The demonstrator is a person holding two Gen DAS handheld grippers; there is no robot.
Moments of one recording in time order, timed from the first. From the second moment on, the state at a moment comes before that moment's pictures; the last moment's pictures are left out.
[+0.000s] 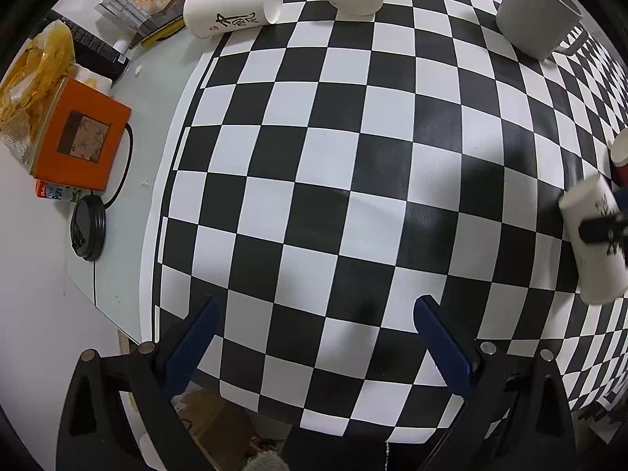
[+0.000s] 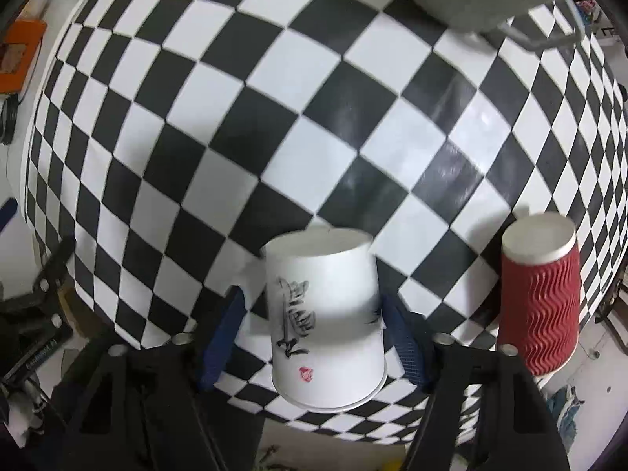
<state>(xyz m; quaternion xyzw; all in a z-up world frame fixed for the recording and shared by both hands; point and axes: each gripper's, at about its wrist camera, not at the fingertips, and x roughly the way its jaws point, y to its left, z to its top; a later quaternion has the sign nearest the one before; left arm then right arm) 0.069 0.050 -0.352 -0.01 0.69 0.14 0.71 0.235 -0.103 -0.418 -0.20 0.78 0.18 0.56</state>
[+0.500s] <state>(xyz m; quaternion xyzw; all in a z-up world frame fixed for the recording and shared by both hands) 0.103 0.062 -0.363 -0.03 0.68 0.11 0.72 0.219 -0.117 -0.346 0.08 0.53 0.17 0.83</state>
